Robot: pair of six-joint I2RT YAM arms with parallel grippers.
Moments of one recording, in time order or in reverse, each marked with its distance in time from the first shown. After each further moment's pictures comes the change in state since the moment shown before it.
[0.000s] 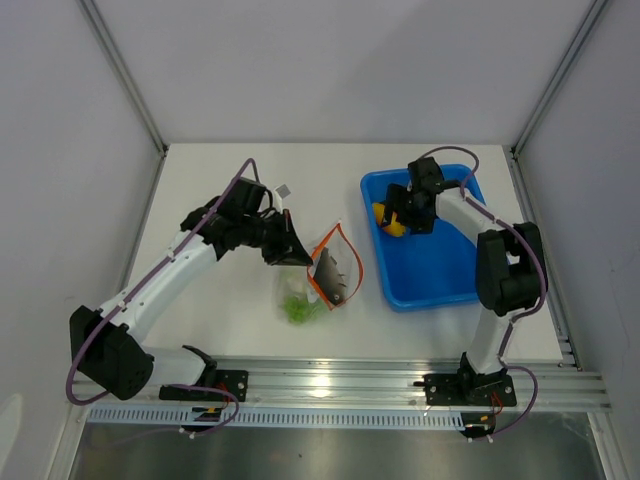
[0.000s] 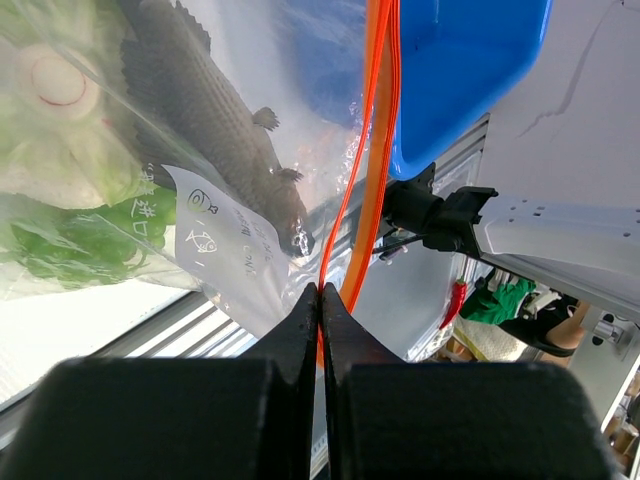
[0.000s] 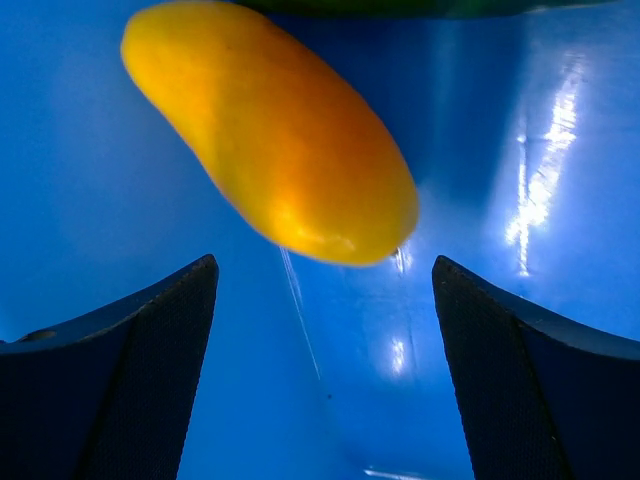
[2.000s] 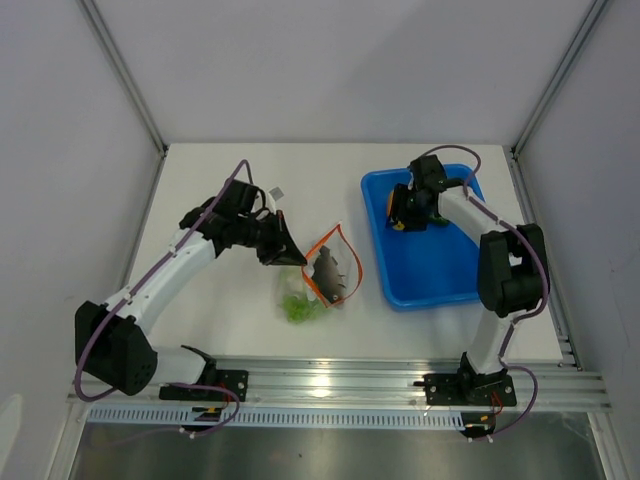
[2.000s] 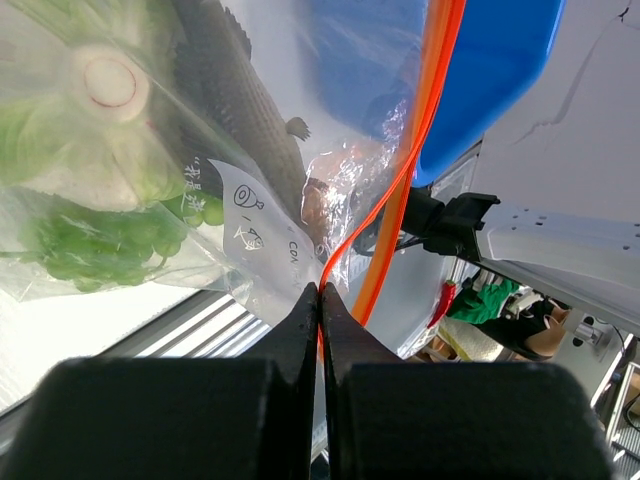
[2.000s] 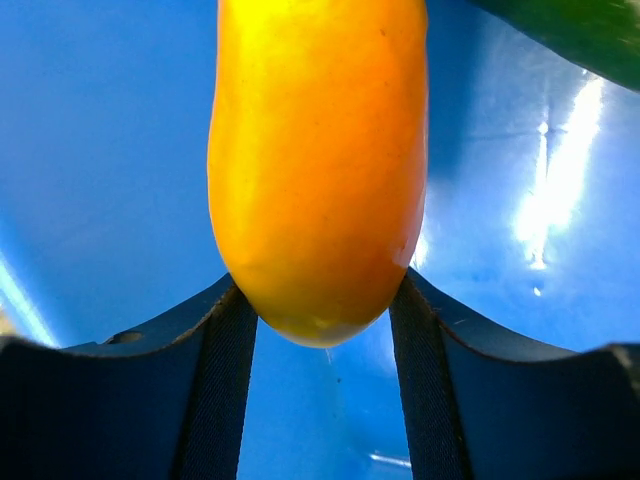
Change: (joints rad) left arm 0.077 0.029 -0.045 0.021 0.063 0.025; right arm -0.010 0.010 0.014 -0.012 -0.068 -0.005
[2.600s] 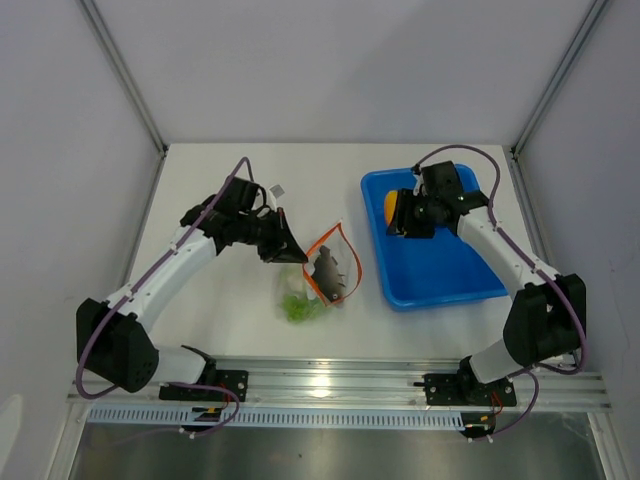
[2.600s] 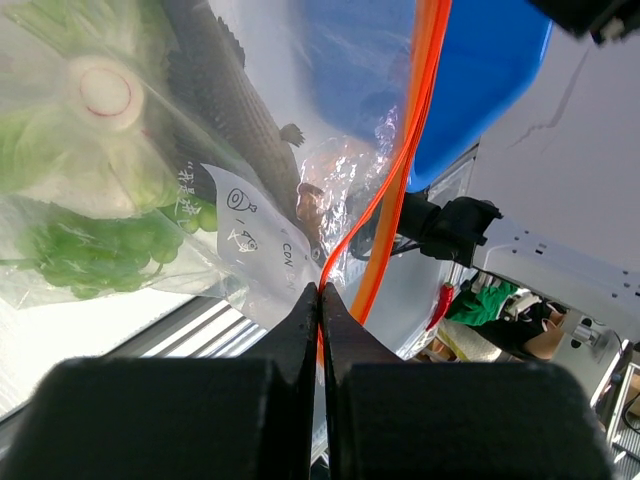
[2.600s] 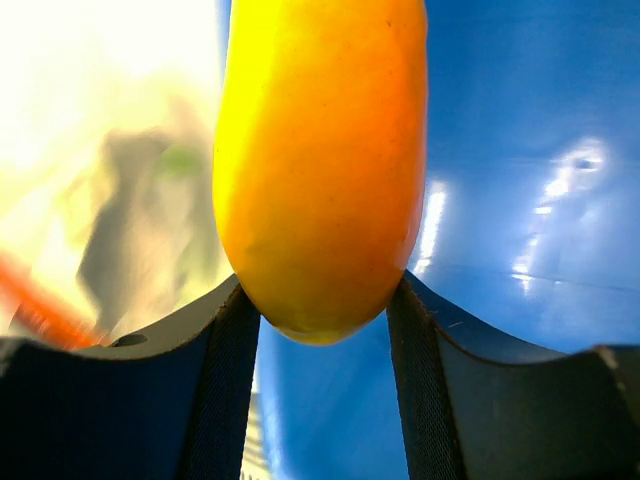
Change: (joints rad) left arm 0.001 0.007 0.013 0.003 0.000 -0.001; right arm 0.045 -0.339 -0.145 -0.087 -0.051 -0.030
